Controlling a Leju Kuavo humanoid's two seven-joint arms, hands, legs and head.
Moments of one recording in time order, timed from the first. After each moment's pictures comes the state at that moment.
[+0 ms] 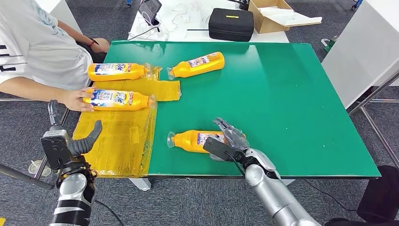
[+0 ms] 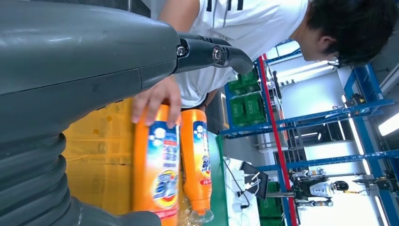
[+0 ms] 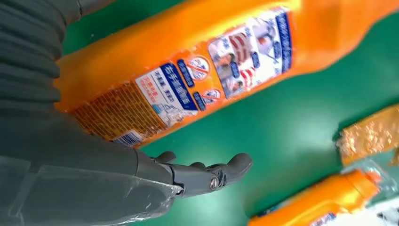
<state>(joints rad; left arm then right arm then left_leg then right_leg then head) -0.21 -0.14 0.00 -1.18 -0.21 0.37 -0.70 -0.36 -0.06 0.46 -1.05 0.63 0.00 -0.09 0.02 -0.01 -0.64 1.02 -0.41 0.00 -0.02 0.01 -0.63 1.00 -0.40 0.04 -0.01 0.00</state>
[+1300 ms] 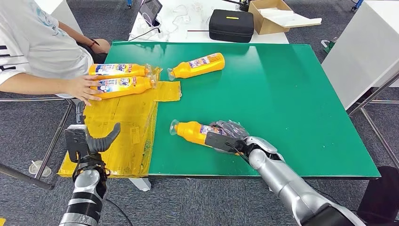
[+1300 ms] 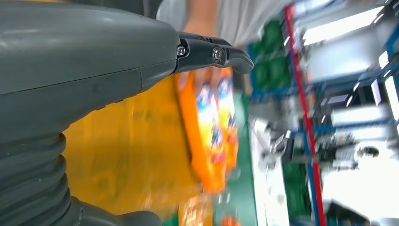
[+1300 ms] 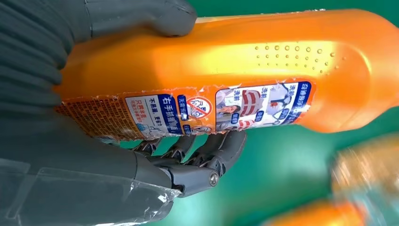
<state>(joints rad) -0.28 -0.18 0.01 -0.99 -0.18 0.21 -0.68 -0.52 -0.13 0.66 -0.86 0.47 0.02 -0.18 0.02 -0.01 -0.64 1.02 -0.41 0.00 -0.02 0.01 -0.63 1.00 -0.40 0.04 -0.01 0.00</state>
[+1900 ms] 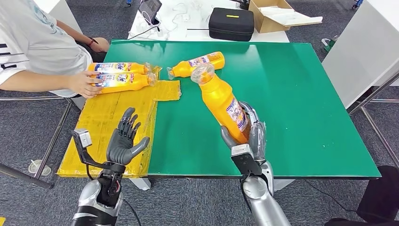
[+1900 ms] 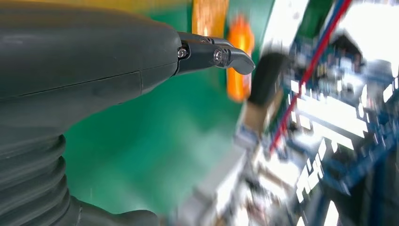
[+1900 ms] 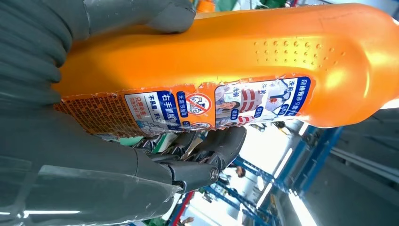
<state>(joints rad) -0.16 -0.22 -0.12 -1.14 0.34 -0.39 -0.42 -0.14 0.11 0.26 -1.34 0.40 -0.51 -0.60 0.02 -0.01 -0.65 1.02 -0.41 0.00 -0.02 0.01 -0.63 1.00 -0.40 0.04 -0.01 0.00</state>
